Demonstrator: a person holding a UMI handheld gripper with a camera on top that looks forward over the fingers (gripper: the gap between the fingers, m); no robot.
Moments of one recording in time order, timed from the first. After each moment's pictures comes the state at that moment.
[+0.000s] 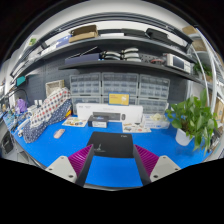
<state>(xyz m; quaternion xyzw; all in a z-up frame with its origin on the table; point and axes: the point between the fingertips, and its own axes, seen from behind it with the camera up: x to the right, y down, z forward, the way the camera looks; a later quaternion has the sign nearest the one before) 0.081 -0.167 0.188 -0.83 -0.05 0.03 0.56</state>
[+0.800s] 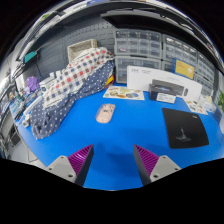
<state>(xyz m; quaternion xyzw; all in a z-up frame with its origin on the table) -0.254 -0.087 0.015 -0.89 -0.12 0.09 0.44</state>
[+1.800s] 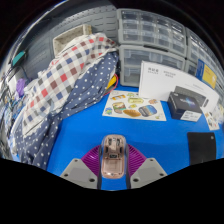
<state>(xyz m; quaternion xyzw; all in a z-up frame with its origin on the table) -0.329 0.082 -0.004 -0.91 -0.10 0.08 0.39</state>
